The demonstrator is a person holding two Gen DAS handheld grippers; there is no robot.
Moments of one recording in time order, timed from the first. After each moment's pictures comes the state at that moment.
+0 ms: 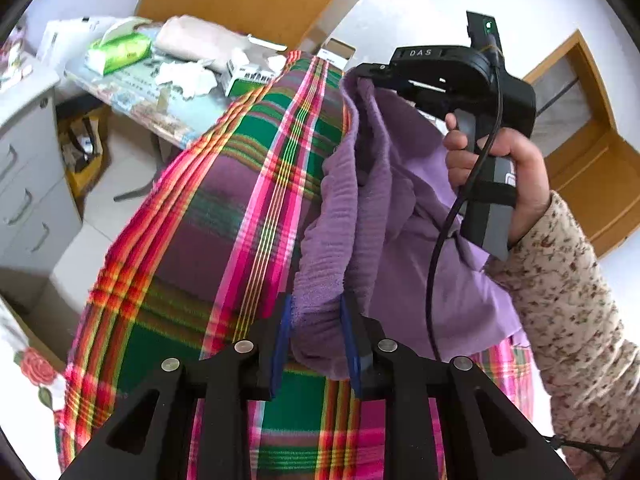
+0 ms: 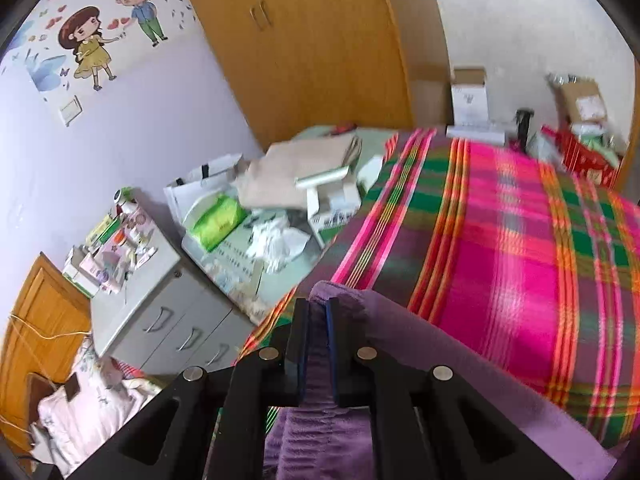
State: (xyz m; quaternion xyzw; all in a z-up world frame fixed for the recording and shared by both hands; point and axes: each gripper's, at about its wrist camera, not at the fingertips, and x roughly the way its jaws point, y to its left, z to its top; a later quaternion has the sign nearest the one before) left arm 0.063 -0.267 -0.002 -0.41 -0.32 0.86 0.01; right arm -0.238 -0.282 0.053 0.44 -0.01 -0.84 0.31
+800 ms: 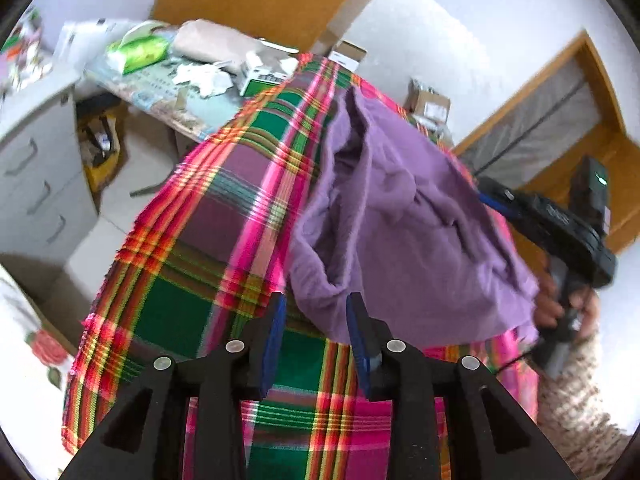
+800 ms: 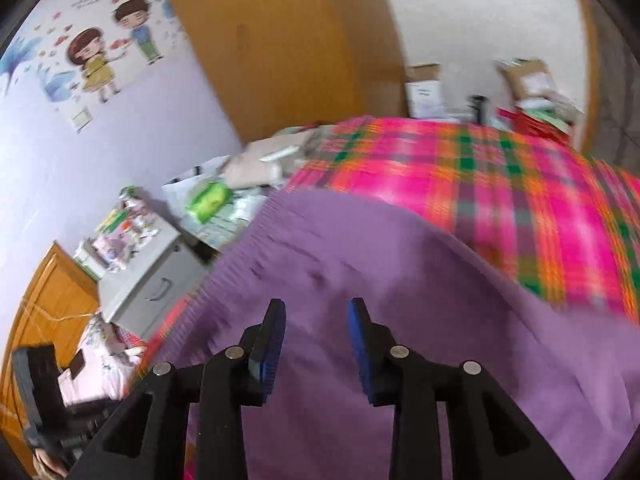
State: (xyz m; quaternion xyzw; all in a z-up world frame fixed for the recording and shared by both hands) left arm 0.086 -0.250 0.008 -0.42 -0.29 0.86 -0.02; right arm -0.109 -0.106 0.067 0.43 -0.05 -0.86 0.27
